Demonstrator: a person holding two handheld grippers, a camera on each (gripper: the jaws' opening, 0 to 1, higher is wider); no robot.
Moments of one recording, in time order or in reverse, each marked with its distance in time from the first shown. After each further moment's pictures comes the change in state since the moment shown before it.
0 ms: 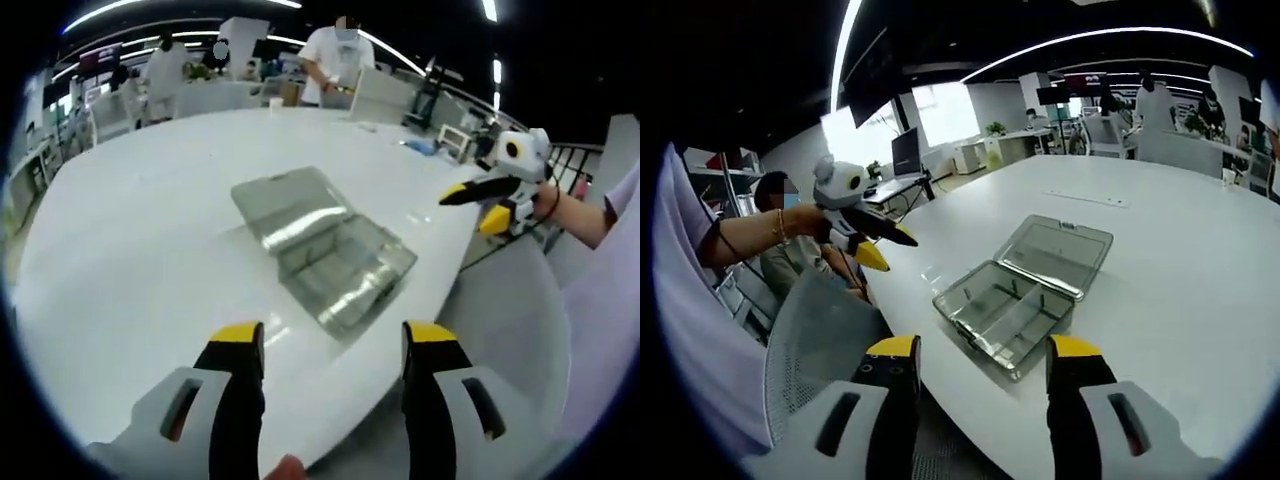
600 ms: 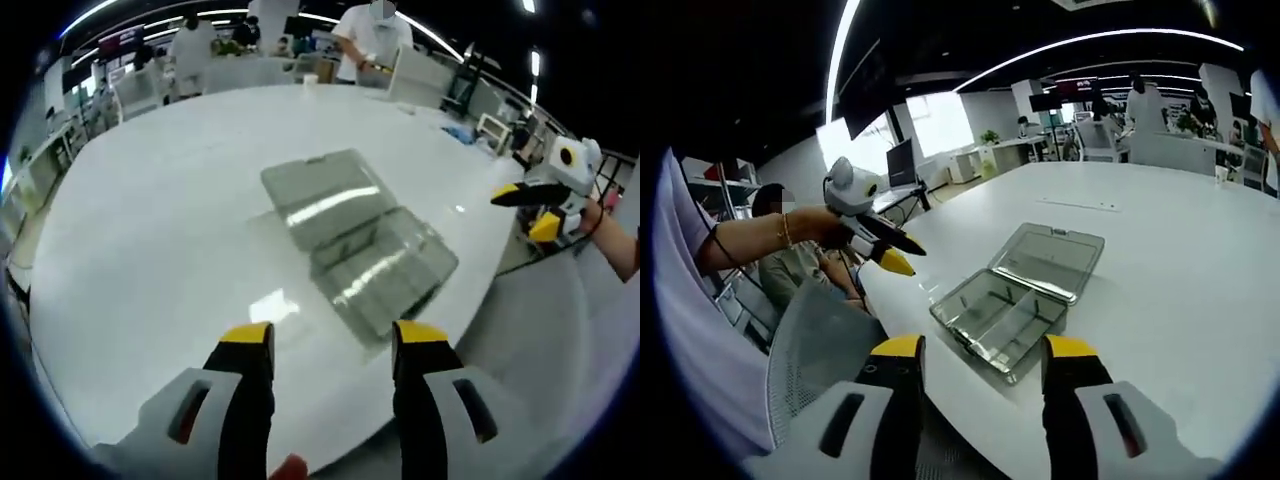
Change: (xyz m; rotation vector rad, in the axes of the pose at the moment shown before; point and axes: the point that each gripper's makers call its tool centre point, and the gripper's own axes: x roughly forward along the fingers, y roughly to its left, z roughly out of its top) left arm 0.024 0.028 0.005 -0.099 0.104 0.153; right arm -0.006 -0.005 0.004 0.025 -0.040 -0.015
